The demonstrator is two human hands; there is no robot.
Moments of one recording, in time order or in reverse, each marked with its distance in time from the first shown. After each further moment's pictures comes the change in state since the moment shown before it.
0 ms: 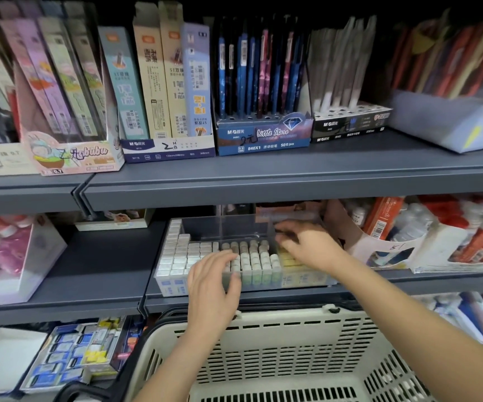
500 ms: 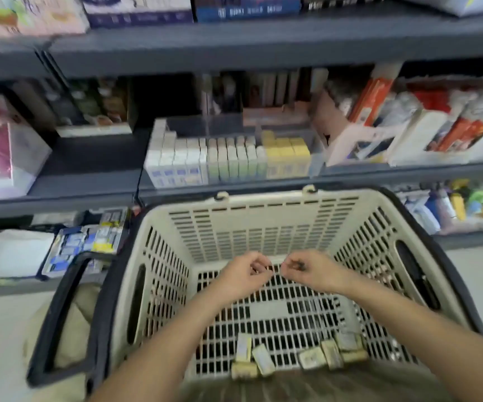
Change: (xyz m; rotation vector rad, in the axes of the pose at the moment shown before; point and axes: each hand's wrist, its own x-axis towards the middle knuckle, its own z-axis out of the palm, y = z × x) left_hand -0.138 0.006 0.033 -0.274 -0.909 -0.333; right_hand -0.191 0.026 0.105 0.255 -0.458 0.122
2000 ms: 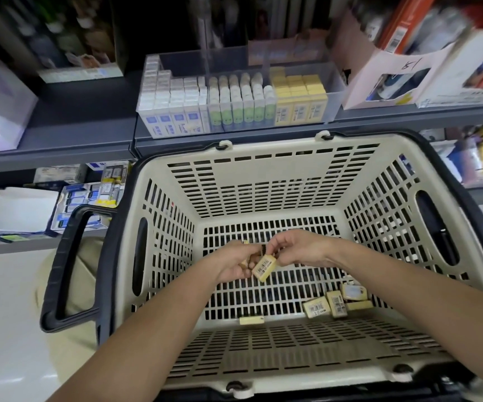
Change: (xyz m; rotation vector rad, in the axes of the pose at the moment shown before) left_hand 0.001 -0.058 0.026 -0.720 -0.209 -0.677; right_hand 0.018 0.007 0.053 0.604 -0.425 0.171
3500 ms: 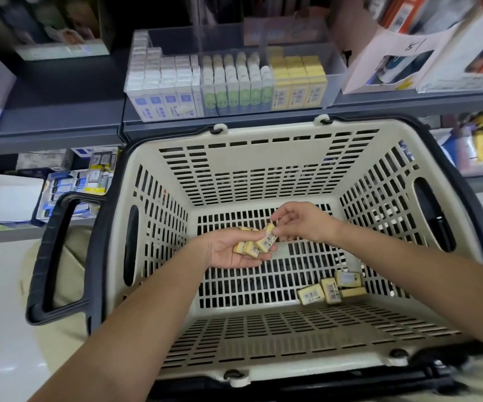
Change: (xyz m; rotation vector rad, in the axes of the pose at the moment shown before) left_hand -0.003 0.007 -0.013 -0.137 -0.394 -0.011; right_hand -0.005 0.003 -0.016 -0.052 0.277 -0.126
